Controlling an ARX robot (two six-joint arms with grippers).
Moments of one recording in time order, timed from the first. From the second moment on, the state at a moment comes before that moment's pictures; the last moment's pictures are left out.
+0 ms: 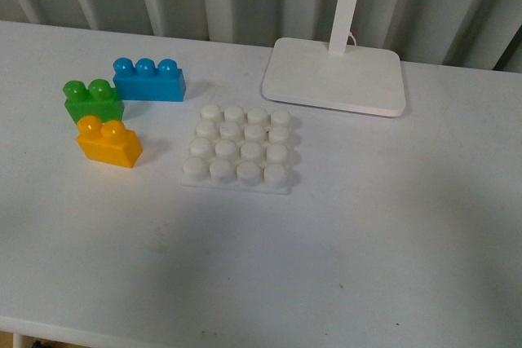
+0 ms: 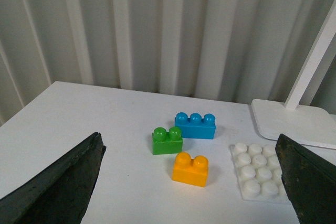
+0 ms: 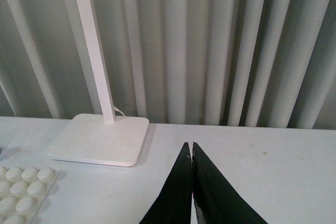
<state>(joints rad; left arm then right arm) 0.00 0.00 0.01 0.00 0.00 0.00 0.00 0.47 0.01 0.46 0.00 0.00</state>
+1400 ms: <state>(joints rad) 0.00 0.01 0.01 0.00 0.00 -0.01 0.00 0.00 0.01 0.00 0.00 0.00</state>
